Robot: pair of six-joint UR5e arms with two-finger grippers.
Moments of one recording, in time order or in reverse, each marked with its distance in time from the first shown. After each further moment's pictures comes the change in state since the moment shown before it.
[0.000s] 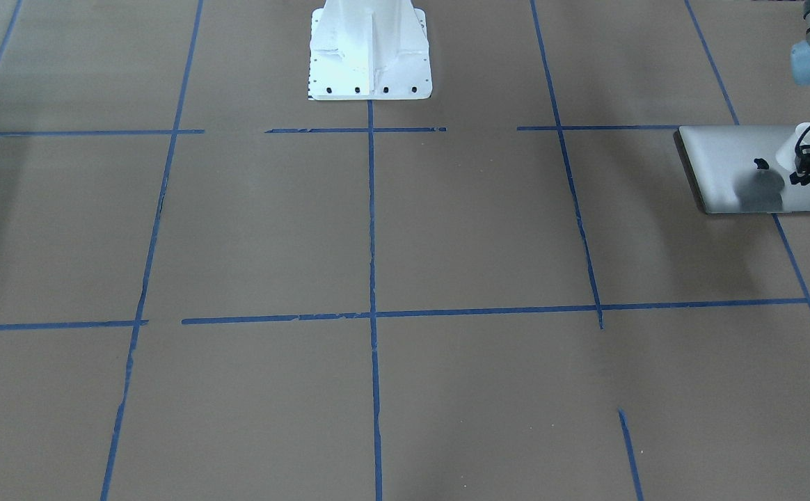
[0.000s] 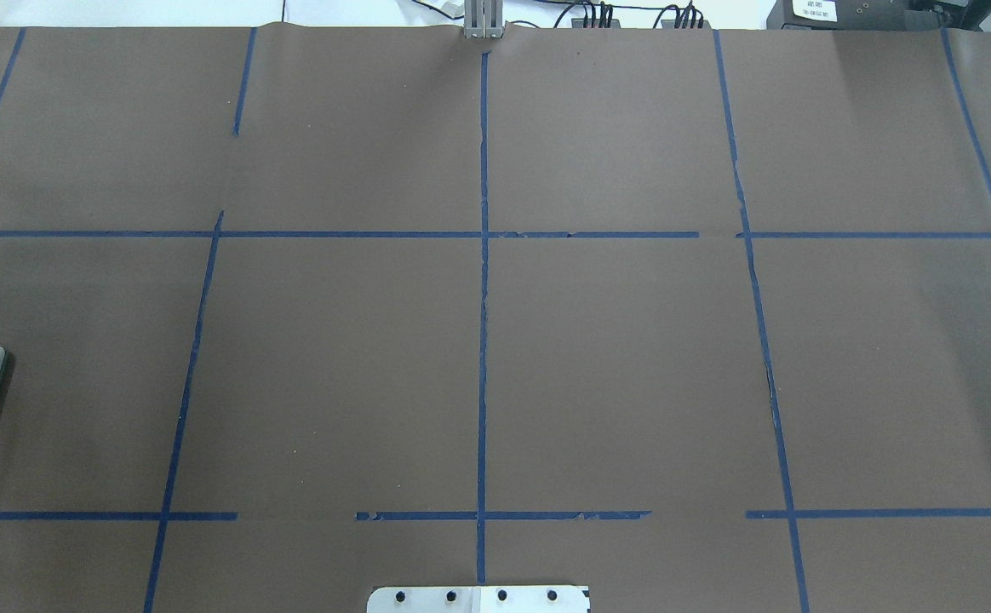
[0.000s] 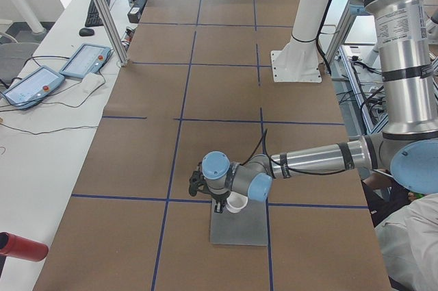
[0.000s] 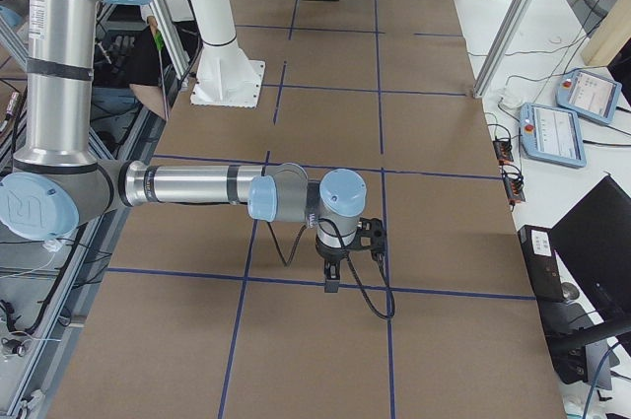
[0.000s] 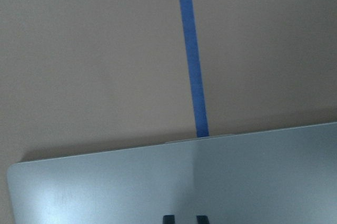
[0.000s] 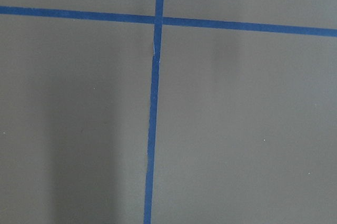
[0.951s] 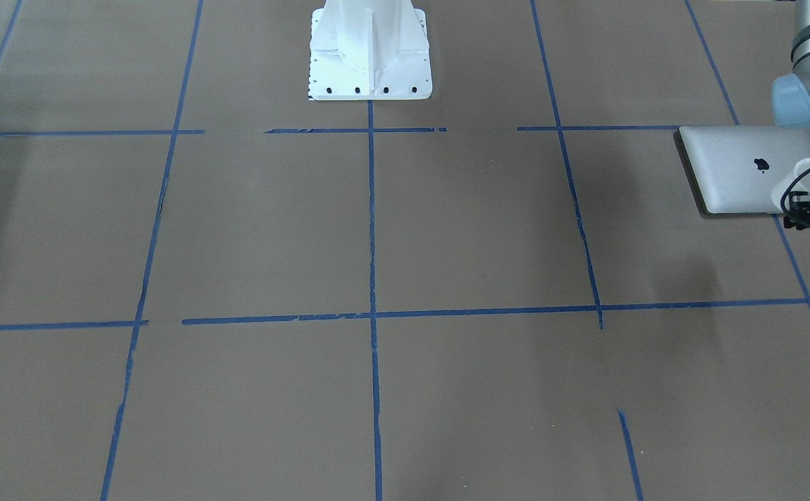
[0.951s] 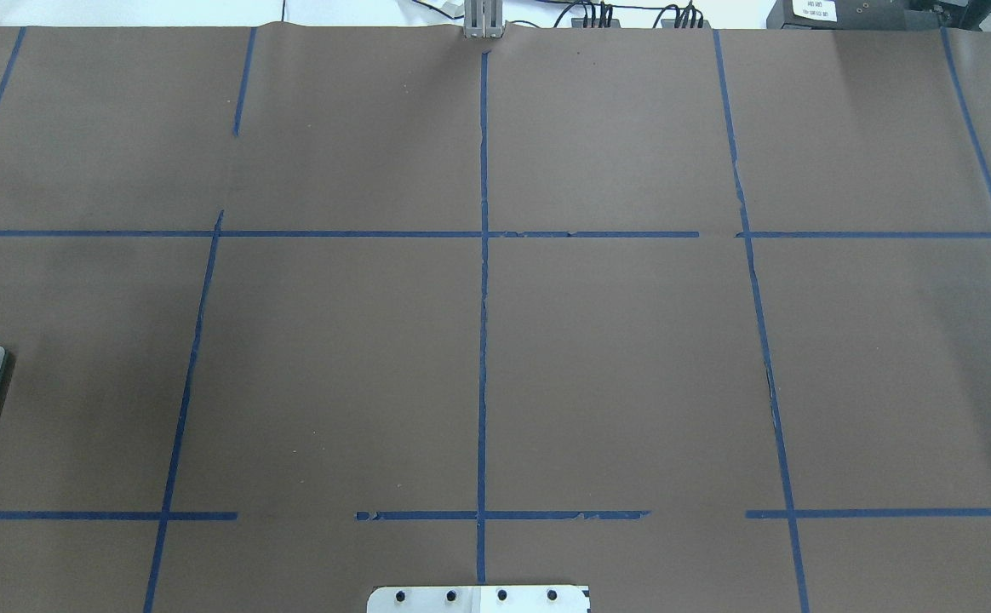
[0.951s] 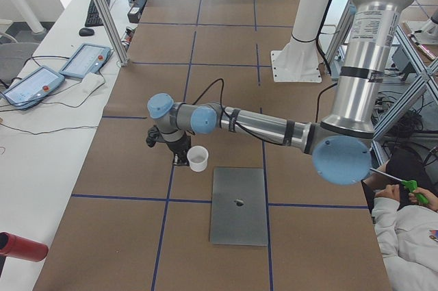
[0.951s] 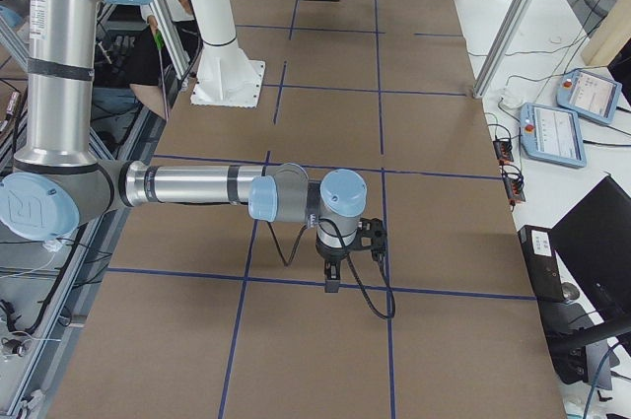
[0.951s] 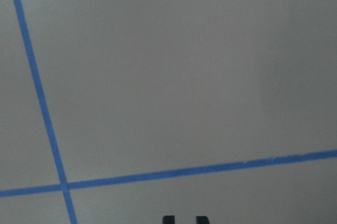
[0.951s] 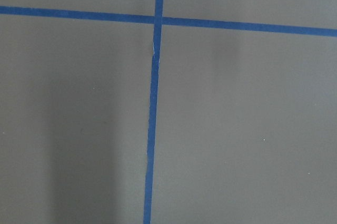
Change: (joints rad) left arm -0.006 -0.277 -0.174 0.636 0.033 0.232; right arm 0.000 0.000 0.000 0.000 -0.001 0.000
